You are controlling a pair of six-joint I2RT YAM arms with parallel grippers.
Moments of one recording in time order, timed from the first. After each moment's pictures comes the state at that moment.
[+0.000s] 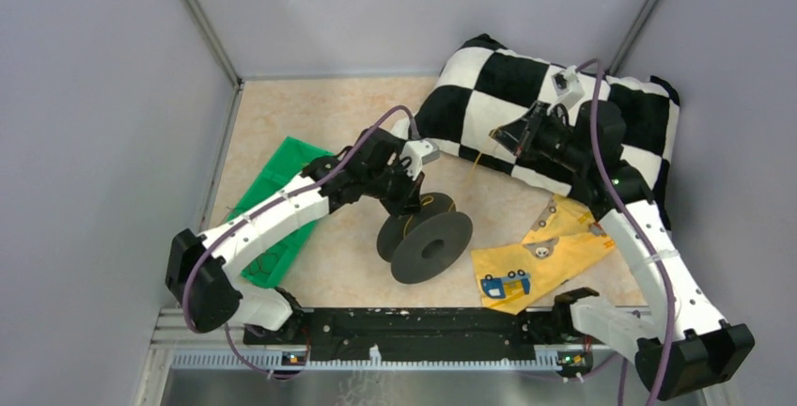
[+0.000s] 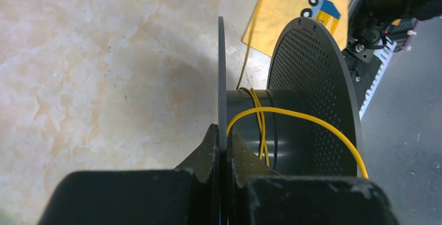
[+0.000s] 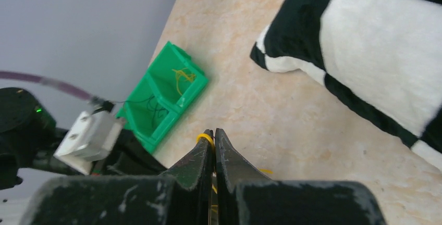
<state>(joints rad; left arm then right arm) -0.77 1.35 1.18 -0.59 0.44 -0.03 0.22 1.00 1.07 -0.32 -0.43 0.55</state>
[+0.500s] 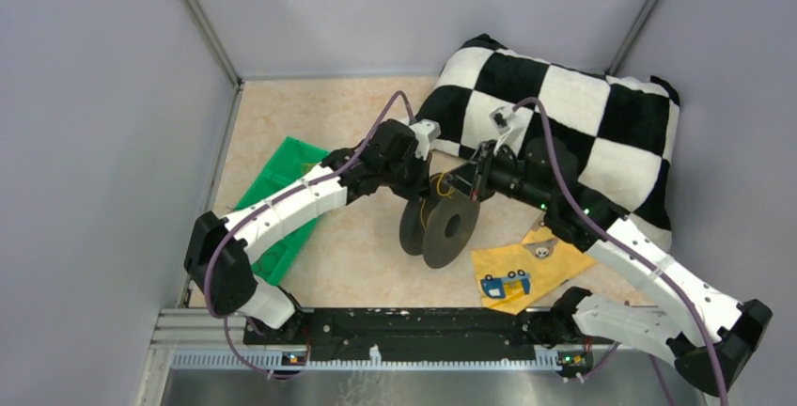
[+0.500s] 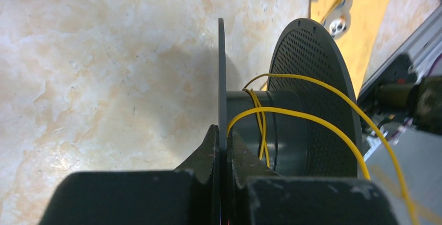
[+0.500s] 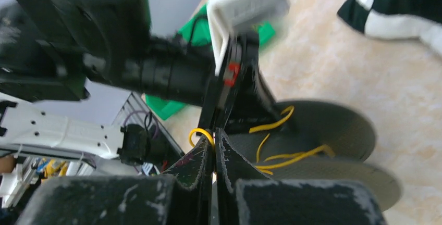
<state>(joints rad) -0.80 1.50 1.26 -0.54 0.21 -0.32 0.69 0.95 1.00 -0.26 -0.23 0.57</state>
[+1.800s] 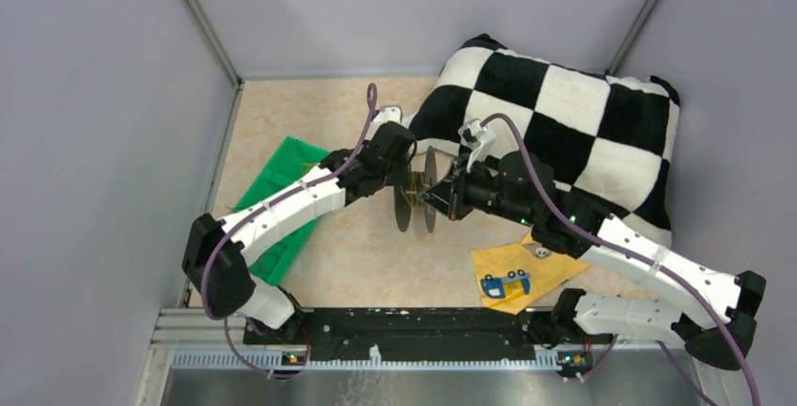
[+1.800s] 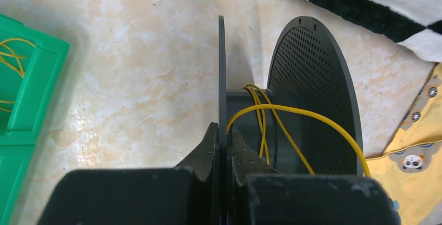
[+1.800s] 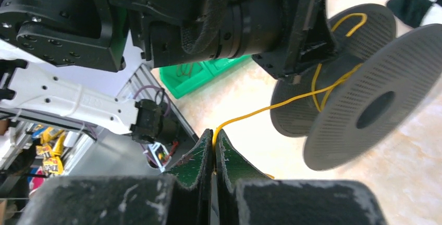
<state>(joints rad) -0.80 1.48 1.26 -0.55 -0.37 -0.63 0.98 1.00 1.05 -0.30 -0.04 0.54</state>
